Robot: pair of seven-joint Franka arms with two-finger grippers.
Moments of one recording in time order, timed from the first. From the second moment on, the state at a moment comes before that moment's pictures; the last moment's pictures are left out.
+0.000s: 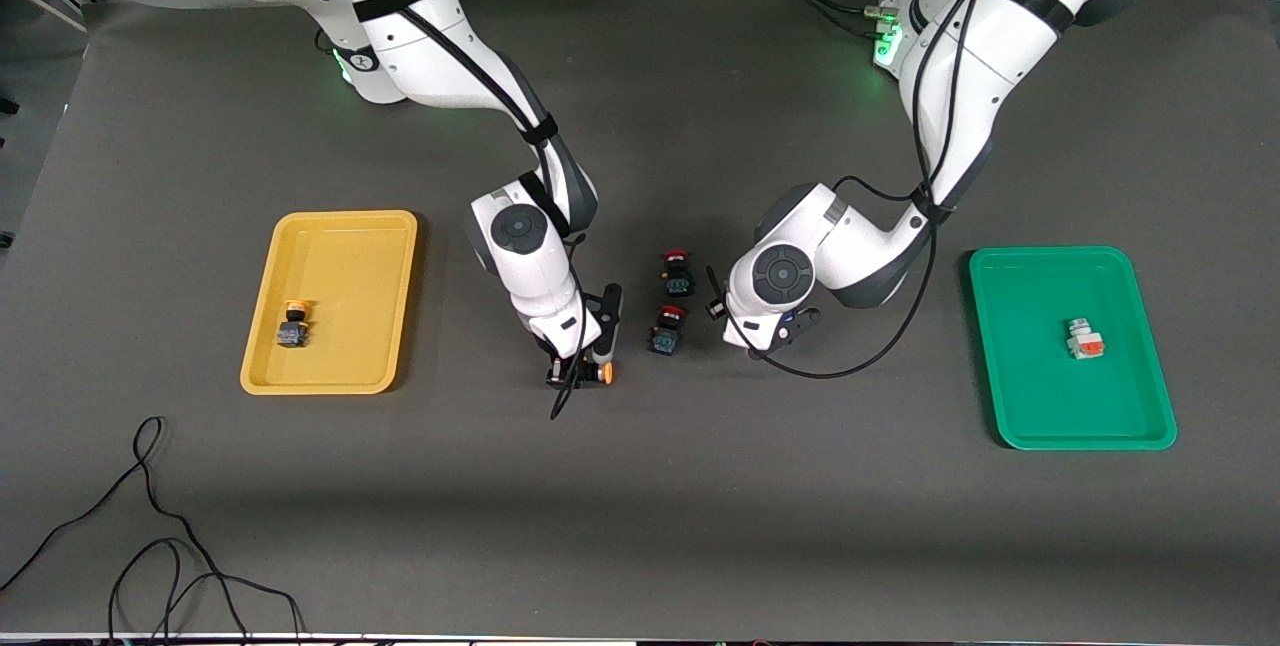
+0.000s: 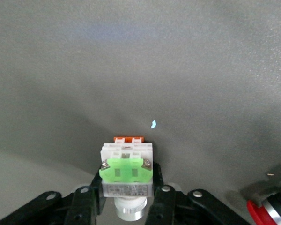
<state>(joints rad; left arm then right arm) -0.16 0.75 -0.50 -1.74 0.17 2.22 -1.25 0.87 0.78 -0.31 -1.75 0.16 2.77 -0.91</state>
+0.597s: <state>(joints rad) -0.12 0.62 -0.49 -1.57 0.18 1.83 -1.14 0.86 0.67 -0.32 -1.57 0.16 2.38 -0.90</state>
